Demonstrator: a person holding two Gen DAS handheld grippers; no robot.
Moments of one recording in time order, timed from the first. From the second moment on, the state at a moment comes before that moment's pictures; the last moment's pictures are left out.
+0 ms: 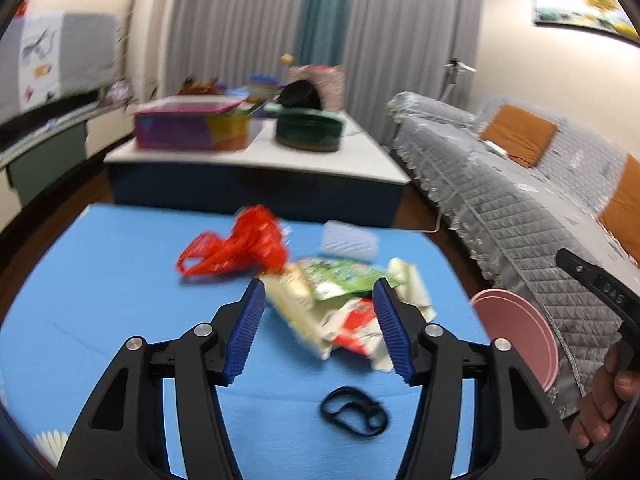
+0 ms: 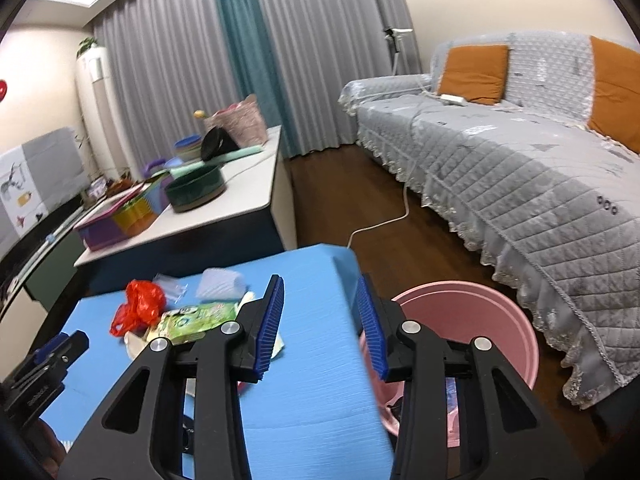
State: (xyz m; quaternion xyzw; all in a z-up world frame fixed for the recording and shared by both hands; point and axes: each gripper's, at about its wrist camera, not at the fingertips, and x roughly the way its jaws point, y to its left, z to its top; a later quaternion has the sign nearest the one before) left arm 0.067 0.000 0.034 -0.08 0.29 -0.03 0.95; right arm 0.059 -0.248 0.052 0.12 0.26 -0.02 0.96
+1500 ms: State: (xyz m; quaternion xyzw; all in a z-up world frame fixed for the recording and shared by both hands) left arm 0.121 0.022 -0.033 -0.11 0.37 0.01 0.92; right arm 0.127 -0.139 -0.031 0.06 0.42 0.21 0.88
